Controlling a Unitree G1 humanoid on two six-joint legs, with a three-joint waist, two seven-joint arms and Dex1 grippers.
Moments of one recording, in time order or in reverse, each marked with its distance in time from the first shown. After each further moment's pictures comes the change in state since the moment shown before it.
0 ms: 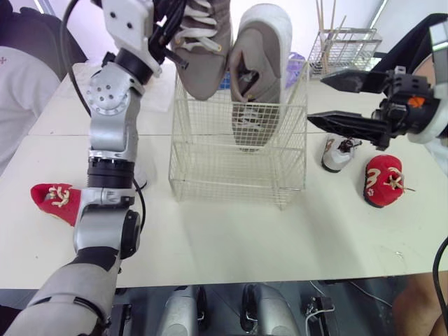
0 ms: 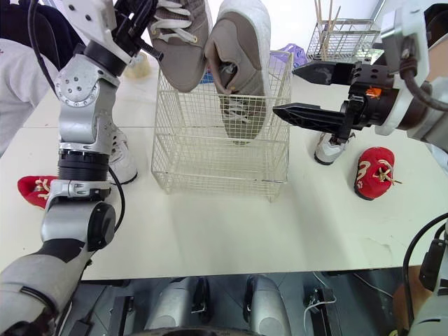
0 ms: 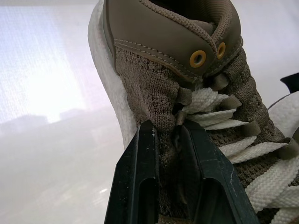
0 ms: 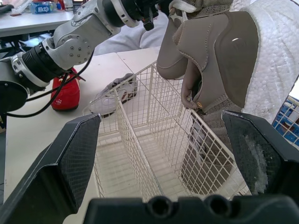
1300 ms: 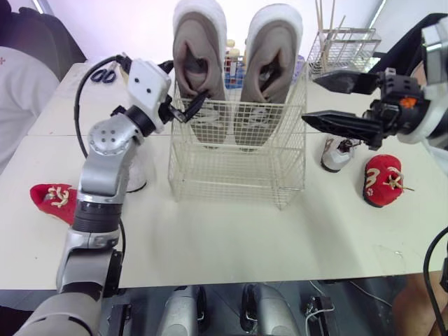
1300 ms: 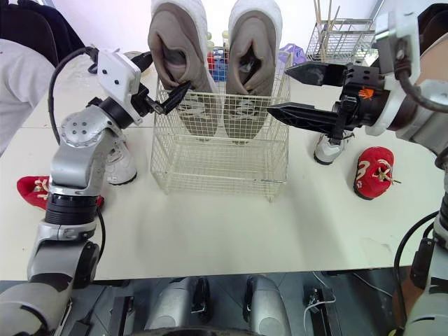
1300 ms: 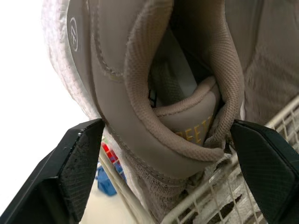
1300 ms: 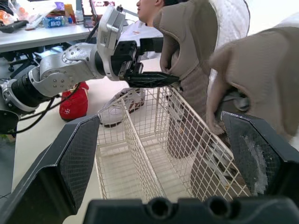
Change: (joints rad) left arm 0.347 0.152 -0.086 -0.457 -0.042 0.414 -0.111; right arm -0.005 0.054 0.024 0.022 0.007 -0.033 0.017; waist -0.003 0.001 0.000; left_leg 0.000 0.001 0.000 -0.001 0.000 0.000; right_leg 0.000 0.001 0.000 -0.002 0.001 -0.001
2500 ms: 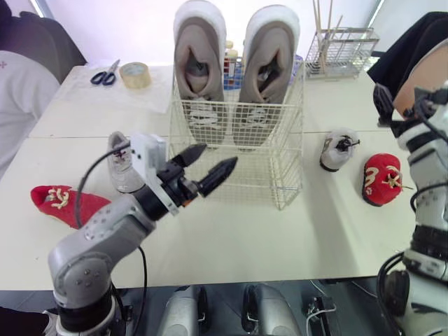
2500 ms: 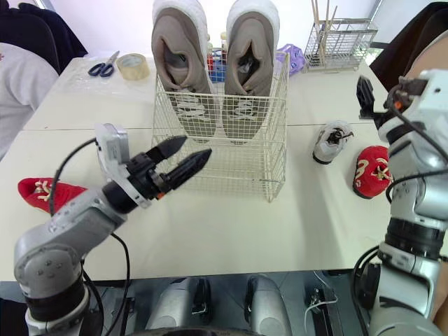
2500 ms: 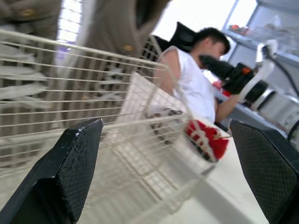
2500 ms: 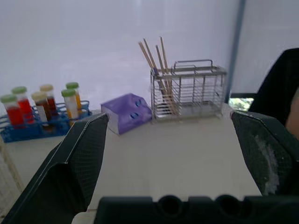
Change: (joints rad) left arm 0.504 -0.209 0.124 -0.792 -0.847 0.674 0.470; right arm 0.292 0.366 -0.208 0.122 -0.504 -0.379 -0.768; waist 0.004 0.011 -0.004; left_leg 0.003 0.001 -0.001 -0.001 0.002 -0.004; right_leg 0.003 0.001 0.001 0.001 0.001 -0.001
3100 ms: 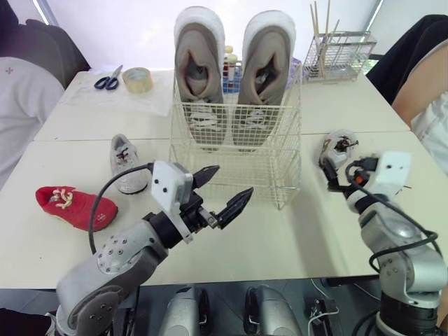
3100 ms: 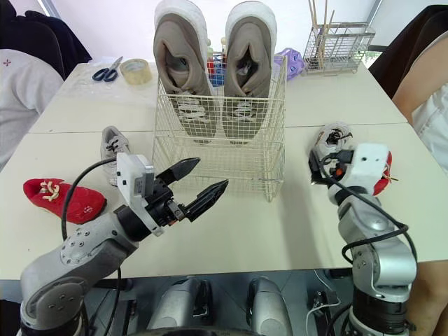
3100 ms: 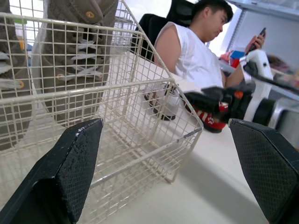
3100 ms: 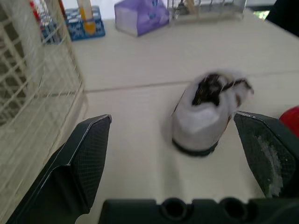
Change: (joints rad) left arm 0.130 0.098 -0.189 -0.103 0.167 -0.089 0.030; right arm 0.354 0.284 0.182 -0.425 -0.044 0.267 -0.214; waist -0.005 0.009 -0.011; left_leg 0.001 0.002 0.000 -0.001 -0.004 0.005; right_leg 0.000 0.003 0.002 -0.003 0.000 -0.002
